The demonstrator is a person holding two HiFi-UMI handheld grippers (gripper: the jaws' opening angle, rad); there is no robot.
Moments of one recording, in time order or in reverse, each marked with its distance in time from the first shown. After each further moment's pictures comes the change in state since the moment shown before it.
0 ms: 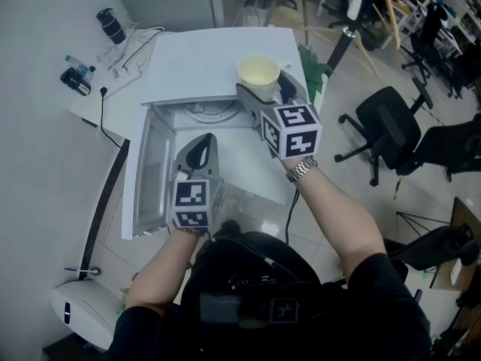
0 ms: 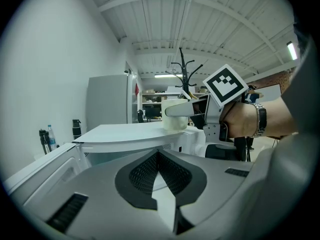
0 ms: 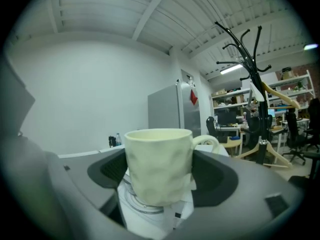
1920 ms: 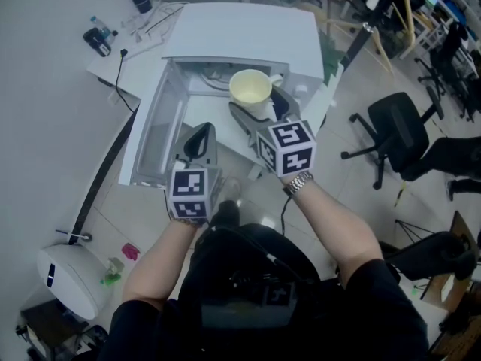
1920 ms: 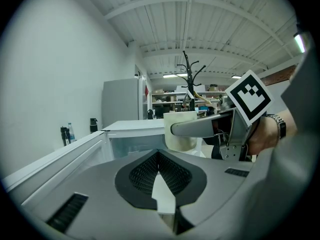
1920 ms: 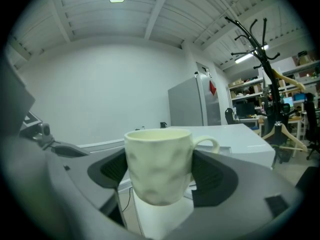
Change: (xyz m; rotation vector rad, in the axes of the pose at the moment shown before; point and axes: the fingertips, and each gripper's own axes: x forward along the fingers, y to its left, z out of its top) left arm -0.082 -0.006 -0.031 -0.022 0.001 0.134; right arm -0.070 0.103 -0.064 -0.005 0.052 0.213
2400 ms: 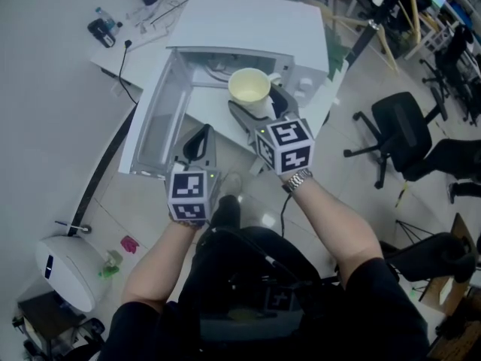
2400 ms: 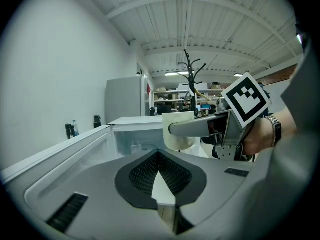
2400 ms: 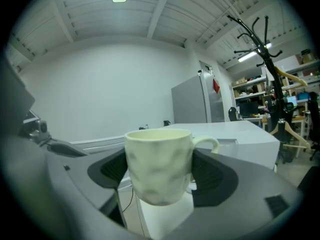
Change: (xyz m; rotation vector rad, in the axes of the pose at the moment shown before) left arm -0.021 0.001 -0.020 -0.010 0.021 0.030; right arm 0.001 0.016 -0.018 -0.012 0.007 0.036
